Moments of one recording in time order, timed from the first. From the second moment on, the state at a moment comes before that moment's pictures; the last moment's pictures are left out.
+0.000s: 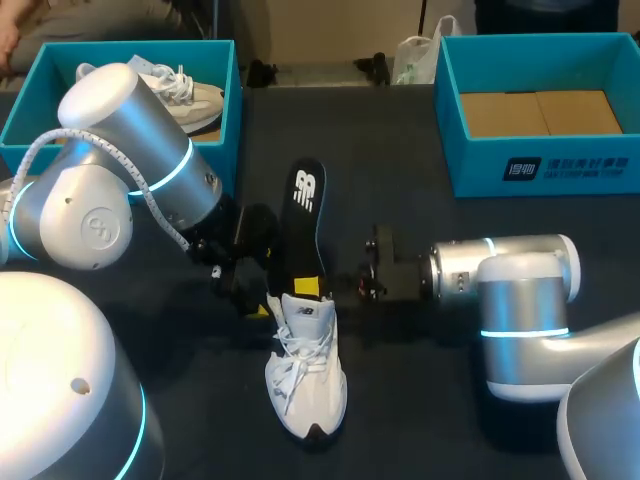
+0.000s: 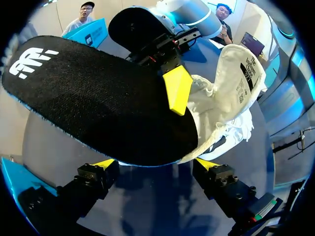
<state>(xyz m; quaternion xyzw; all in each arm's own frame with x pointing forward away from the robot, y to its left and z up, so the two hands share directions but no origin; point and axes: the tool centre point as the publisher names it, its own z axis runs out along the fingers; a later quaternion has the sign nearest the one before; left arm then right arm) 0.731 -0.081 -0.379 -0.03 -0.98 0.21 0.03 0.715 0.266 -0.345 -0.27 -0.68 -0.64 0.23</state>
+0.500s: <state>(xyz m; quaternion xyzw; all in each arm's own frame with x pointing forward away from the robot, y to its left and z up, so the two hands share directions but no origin) 0.731 -0.081 -0.379 -0.03 -0.98 0.21 0.03 0.719 0.268 -0.332 -0.25 -0.70 -0.63 0.22</state>
